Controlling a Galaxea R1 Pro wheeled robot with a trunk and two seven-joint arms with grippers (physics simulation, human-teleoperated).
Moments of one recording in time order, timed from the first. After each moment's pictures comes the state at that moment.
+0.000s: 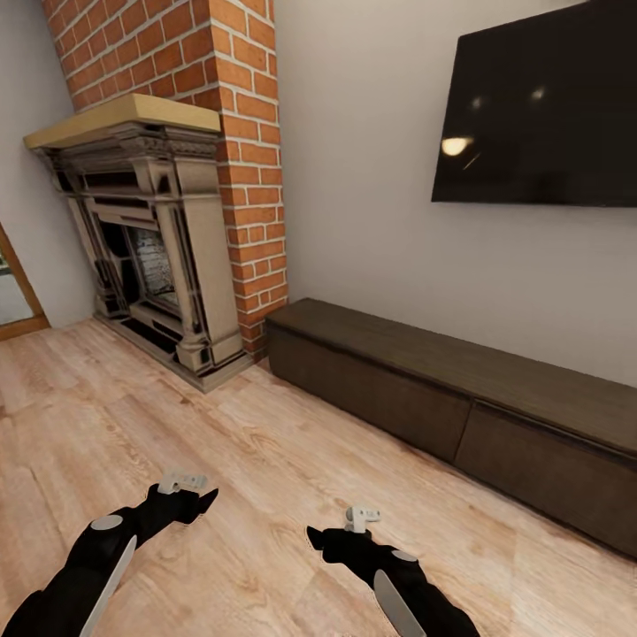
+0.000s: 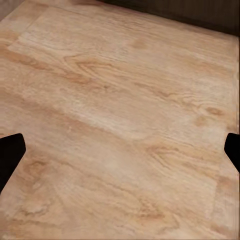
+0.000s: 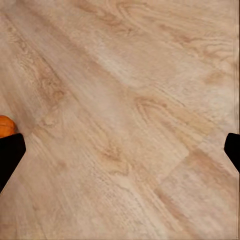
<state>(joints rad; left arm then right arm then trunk) -0.27 0.20 0.00 -1.27 0.01 0.47 -0.32 -0.36 0.07 0.45 -0.87 -0.55 0.28 0.04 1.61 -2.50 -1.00</state>
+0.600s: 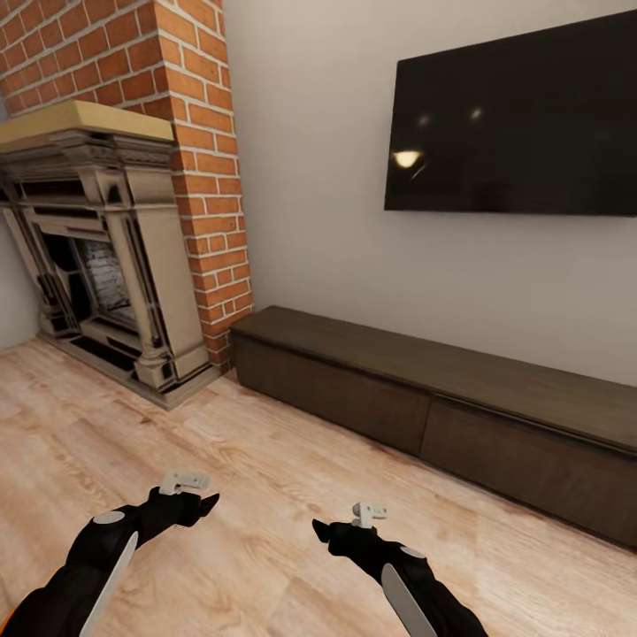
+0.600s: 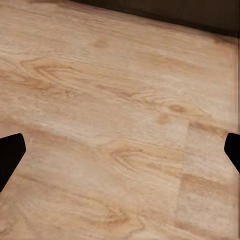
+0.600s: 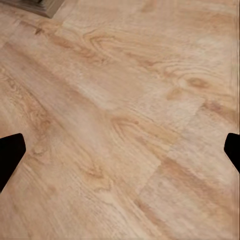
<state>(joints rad) -0.27 0.19 0.00 -1.32 0.02 0.59 -0.32 -0.36 0.07 0.38 -0.87 -0.56 0.28 0.09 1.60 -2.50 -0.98</state>
